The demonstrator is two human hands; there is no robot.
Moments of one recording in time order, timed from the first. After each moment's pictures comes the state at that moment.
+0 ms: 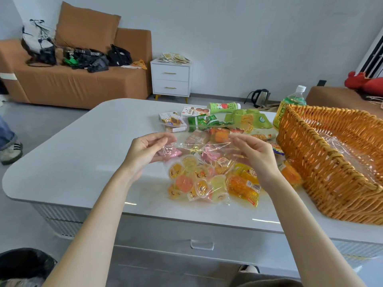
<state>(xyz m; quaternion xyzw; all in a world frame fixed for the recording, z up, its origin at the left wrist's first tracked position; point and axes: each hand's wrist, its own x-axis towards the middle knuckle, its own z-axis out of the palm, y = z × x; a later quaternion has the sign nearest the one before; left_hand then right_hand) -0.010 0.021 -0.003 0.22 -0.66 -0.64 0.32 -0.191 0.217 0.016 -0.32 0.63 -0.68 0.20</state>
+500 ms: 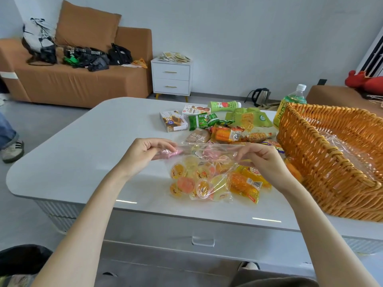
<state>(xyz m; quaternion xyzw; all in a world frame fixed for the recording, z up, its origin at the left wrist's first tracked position) 0.009 0.024 0.003 0.16 -0.77 -0.56 0.28 -0.206 0.242 0.007 -0.48 0.68 -0.53 0.15</state>
